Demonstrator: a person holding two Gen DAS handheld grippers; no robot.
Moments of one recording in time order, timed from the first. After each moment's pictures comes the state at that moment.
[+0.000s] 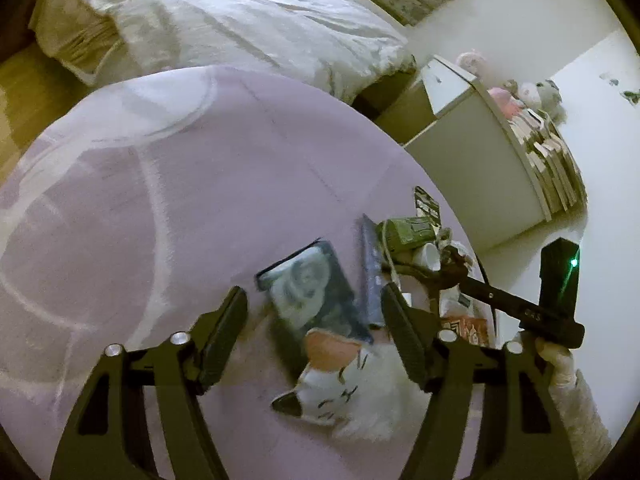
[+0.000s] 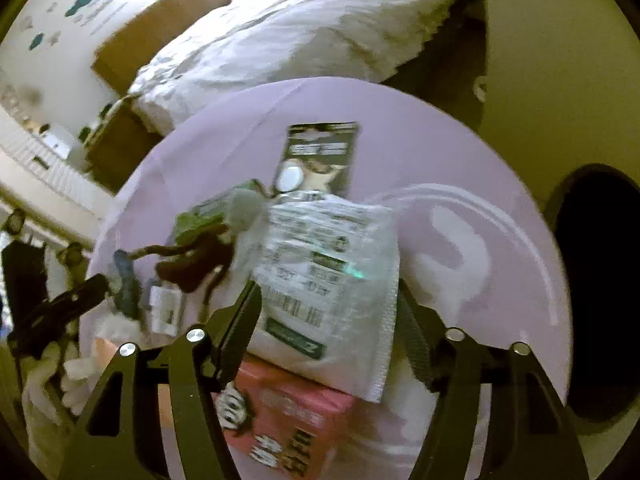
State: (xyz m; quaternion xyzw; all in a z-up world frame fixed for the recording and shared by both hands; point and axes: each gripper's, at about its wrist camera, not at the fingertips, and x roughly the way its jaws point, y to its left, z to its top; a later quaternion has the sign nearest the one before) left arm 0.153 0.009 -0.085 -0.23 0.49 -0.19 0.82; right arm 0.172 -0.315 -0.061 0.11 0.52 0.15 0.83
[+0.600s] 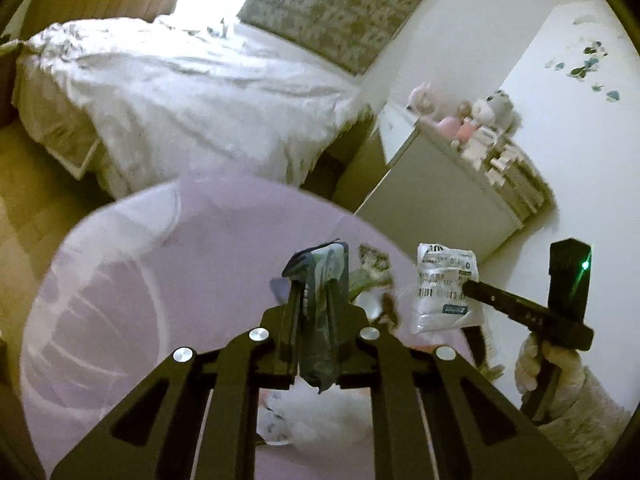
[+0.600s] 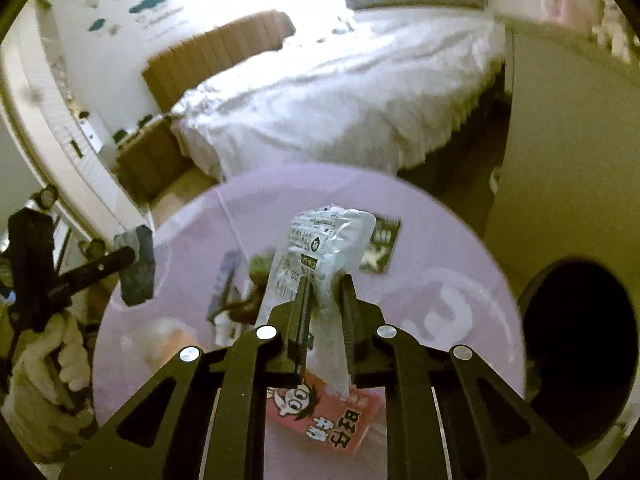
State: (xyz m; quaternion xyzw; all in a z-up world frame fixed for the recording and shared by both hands) left arm 0.115 0.014 -0.003 -0.19 0.36 -0.22 0.89; right arm 0.121 -0.311 0.036 0.05 0.39 0.19 0.90
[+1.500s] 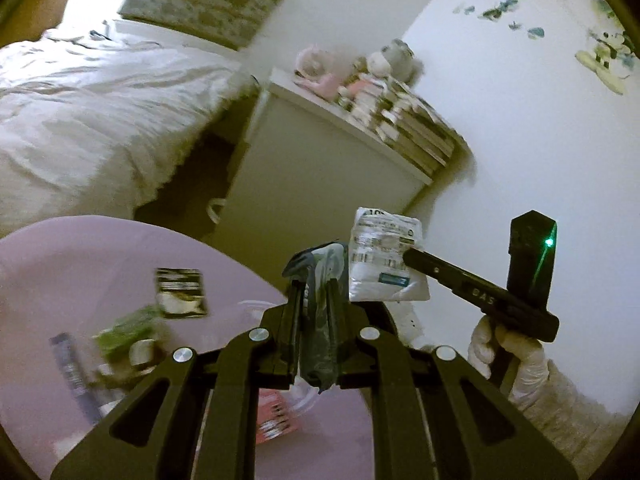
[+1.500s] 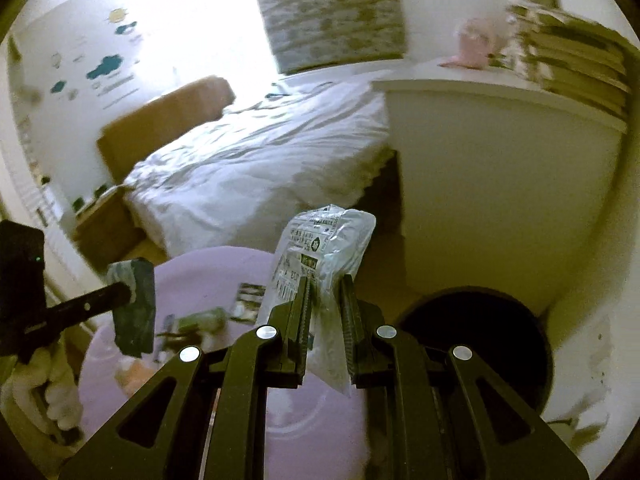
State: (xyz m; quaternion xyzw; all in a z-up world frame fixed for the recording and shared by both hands) left arm 0.143 -0.181 0.046 -0.14 0.36 -0.39 0.84; right arm 0.085 -0.478 0.083 0.11 0.32 0.06 0.94
